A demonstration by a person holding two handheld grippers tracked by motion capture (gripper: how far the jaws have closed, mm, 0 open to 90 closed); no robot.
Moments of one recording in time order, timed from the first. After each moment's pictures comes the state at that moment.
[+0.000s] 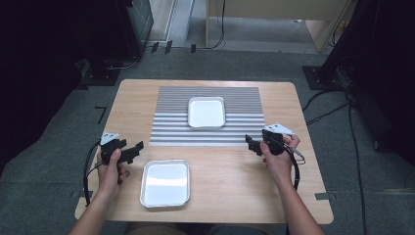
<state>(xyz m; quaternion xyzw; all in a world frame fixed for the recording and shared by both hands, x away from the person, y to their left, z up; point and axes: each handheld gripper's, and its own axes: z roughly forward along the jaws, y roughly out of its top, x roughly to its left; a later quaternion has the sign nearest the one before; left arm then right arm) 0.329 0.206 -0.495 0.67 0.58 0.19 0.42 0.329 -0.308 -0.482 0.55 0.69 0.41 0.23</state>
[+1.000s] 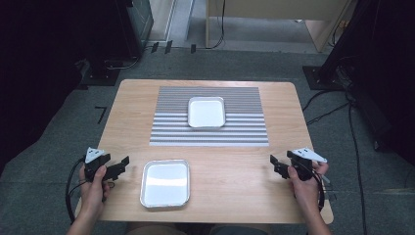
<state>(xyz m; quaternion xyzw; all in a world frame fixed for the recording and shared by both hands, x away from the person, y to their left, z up) 0.282 0.243 -0.503 0.68 0.58 0.22 0.38 0.254 -0.378 -0.506 0.58 0.67 0.40 0.23</state>
